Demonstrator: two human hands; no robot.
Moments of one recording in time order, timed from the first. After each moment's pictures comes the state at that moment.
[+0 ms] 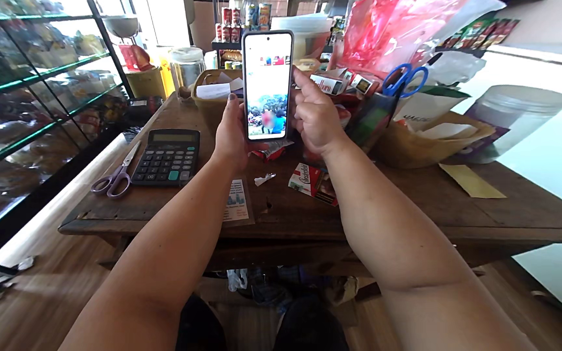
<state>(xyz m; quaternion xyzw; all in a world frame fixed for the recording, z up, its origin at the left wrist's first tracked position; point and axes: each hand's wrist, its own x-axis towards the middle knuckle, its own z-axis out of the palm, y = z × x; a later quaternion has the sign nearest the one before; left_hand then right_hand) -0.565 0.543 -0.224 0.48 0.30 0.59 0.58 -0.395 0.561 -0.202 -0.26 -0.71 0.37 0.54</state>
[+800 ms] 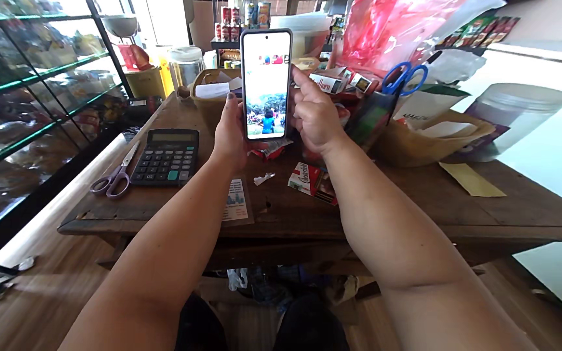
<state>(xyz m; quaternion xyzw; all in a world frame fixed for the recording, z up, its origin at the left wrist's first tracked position) -0.566 0.541 -0.223 0.48 0.30 0.59 0.57 -0.395 0.561 -0.201 -0.27 -0.71 0.36 0.54</state>
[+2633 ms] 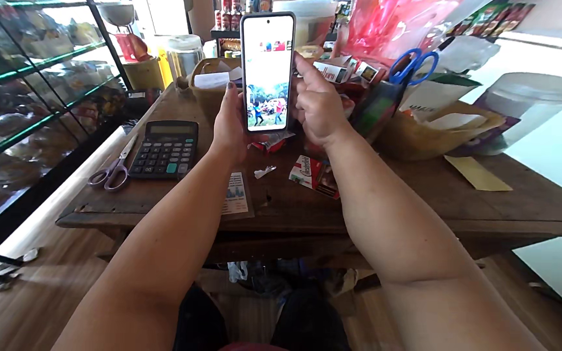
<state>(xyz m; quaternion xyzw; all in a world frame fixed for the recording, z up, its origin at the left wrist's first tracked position) -0.567 0.543 -0.224 0.48 0.30 0.59 0.57 -0.395 0.561 -0.202 -0.27 -0.71 0.37 0.53</state>
